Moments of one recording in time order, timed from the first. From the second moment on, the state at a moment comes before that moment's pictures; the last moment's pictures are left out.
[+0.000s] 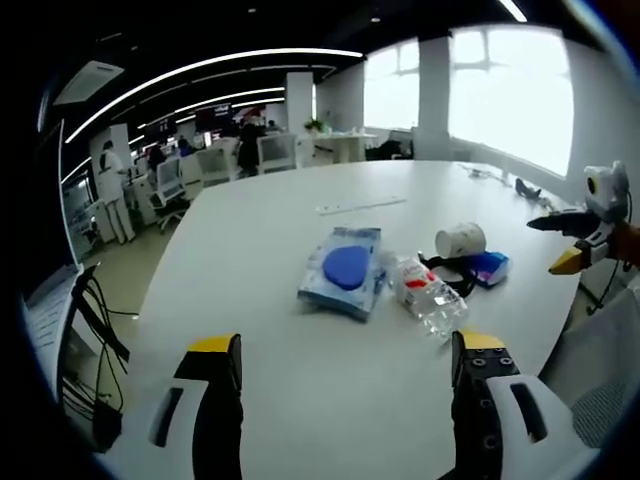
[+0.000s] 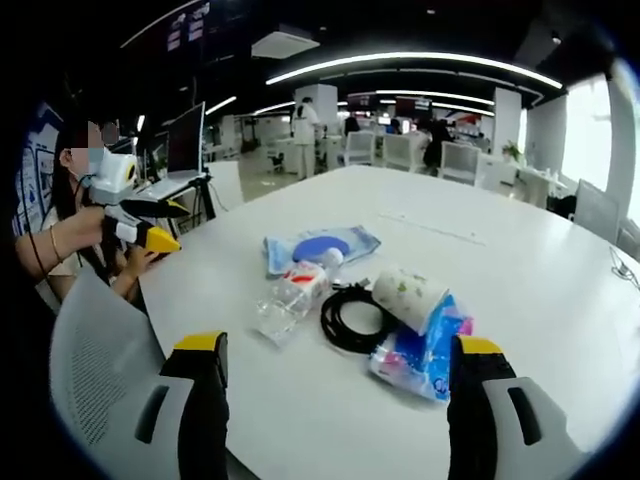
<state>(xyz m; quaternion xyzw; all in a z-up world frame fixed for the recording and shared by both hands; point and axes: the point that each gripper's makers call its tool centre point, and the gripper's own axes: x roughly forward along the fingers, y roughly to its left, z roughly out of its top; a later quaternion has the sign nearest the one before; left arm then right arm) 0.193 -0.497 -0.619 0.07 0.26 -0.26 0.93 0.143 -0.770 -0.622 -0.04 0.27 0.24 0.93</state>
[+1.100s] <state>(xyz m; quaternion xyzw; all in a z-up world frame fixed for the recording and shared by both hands) 0.211 -0.504 -0.637 0.06 0.27 -0.28 0.92 0.187 -0.731 -0.646 -0.03 0.30 0.27 0.92</state>
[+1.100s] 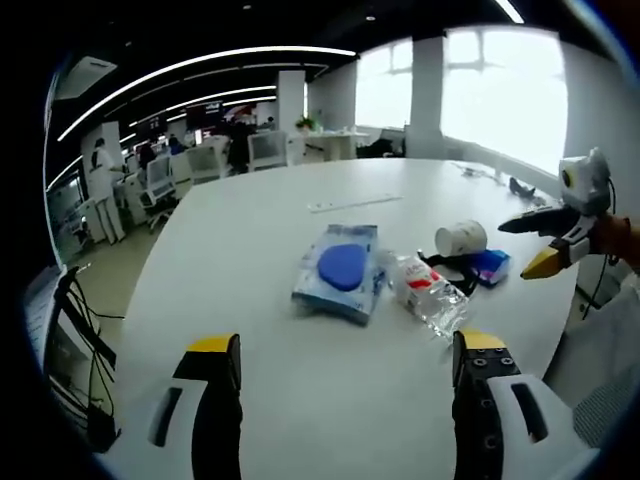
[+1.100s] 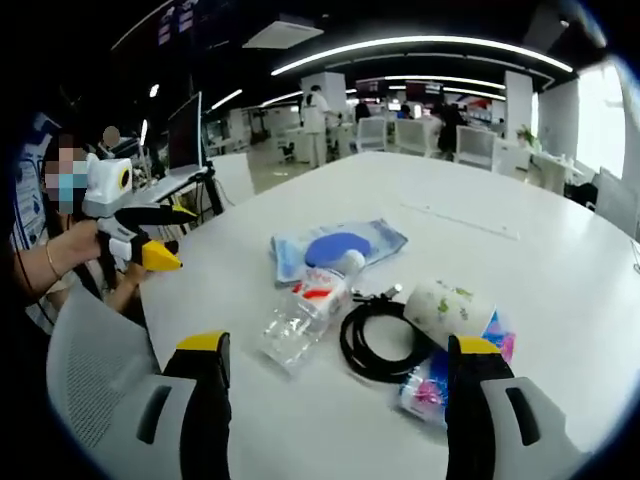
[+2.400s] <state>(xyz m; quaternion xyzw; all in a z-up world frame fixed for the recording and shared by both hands) 0.219 -0.497 -0.668 0.04 0.30 -0.28 0.91 0.239 -0.690 -0.685 0.00 0.35 0.25 0.90</state>
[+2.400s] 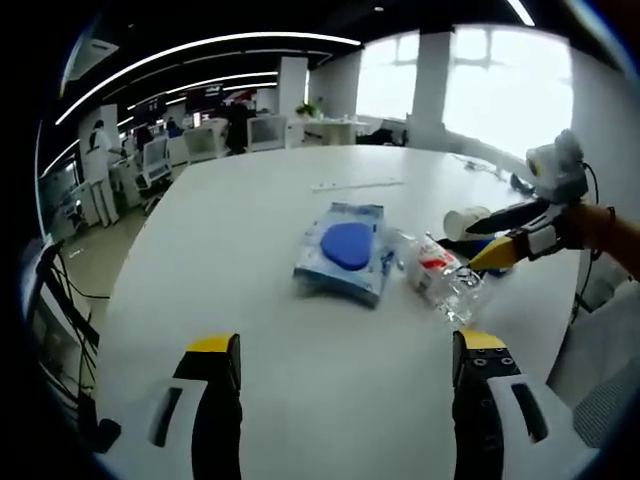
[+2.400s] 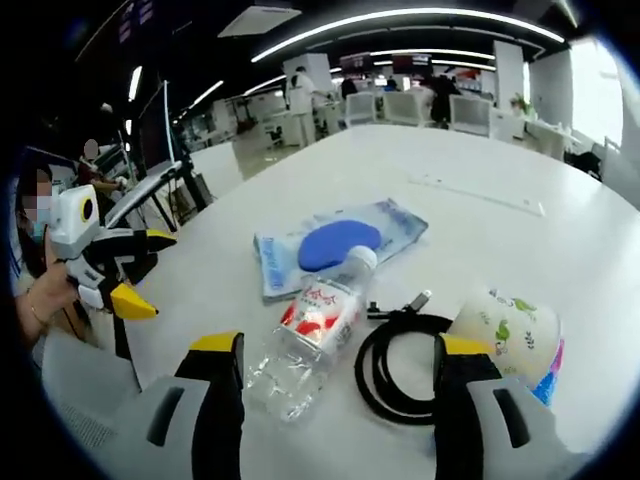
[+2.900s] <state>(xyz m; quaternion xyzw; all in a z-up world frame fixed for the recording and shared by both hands) 0.218 -0.499 -0.676 0.04 0.30 -0.29 0.91 0.255 -0.675 -0.691 0.00 0.37 0.23 0.90</state>
